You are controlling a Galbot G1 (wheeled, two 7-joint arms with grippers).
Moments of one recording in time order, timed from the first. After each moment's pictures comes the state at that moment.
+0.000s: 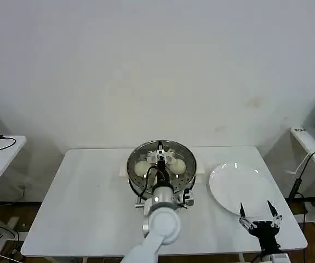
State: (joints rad) left arm 0.95 -1.58 0.13 -1.78 1.63 0.69 0.31; right arm -1.67 1.57 0.85 2.03 -0.09 0.09 -0.16
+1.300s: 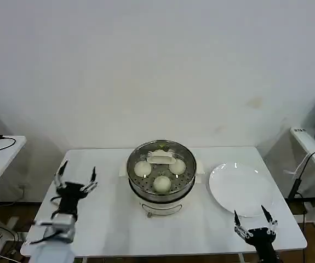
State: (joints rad) left arm 1.49 -1.24 -0.58 -2.14 0.07 0.16 -0.16; right arm -1.78 1.52 0.81 2.10 -0.07 0.13 -0.18
